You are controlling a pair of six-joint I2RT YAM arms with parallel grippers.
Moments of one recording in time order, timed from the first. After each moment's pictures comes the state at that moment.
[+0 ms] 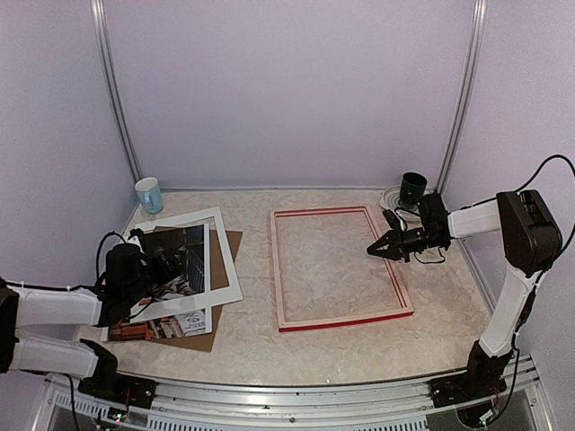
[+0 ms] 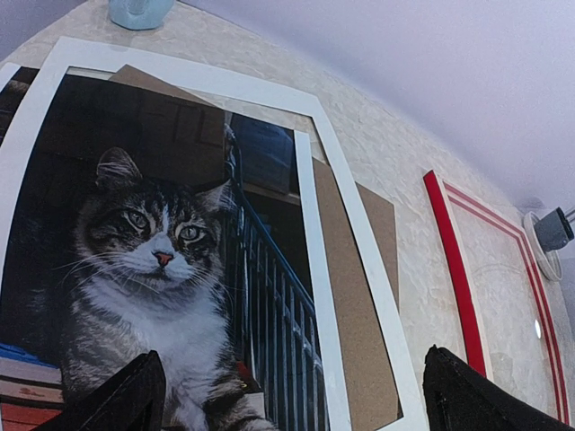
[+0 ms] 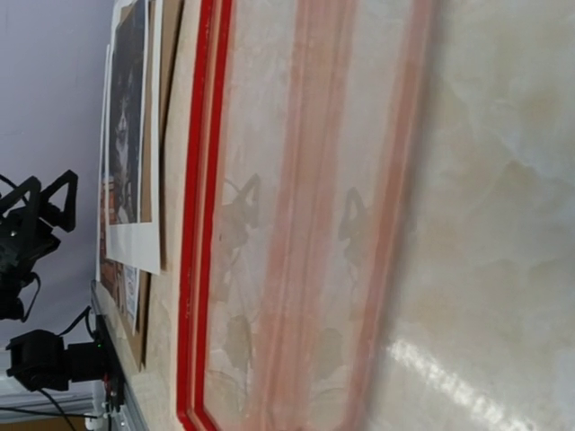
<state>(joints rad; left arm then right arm) -0.37 1.13 0.24 0.46 -0.18 -0.65 0.14 1.85 1.02 -0.14 -0.99 0.38</state>
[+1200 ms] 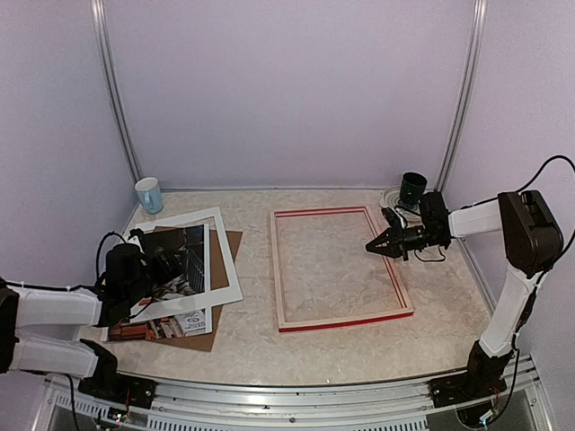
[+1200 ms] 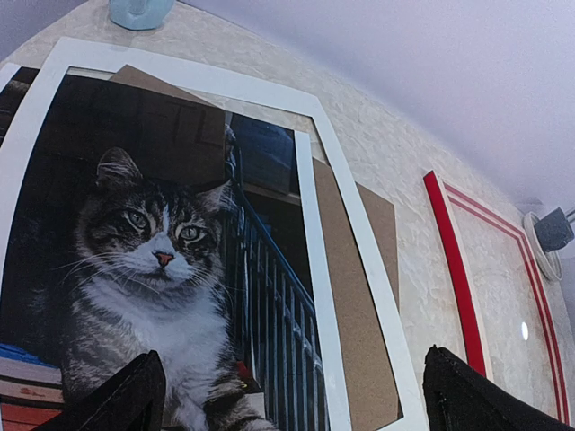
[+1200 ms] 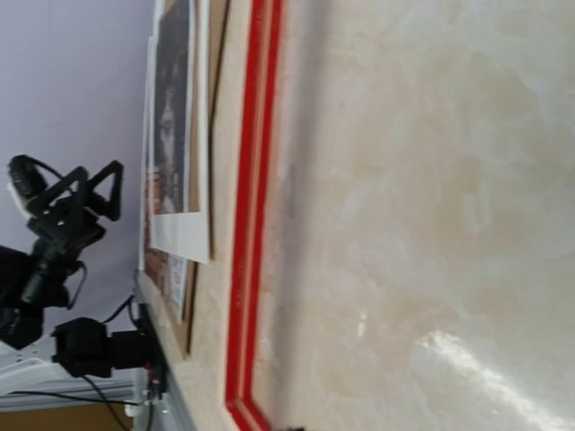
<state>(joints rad) -0.37 1.13 0.24 0.46 -0.18 -0.65 0.15 1.84 1.02 -0.12 -1.06 0.43</state>
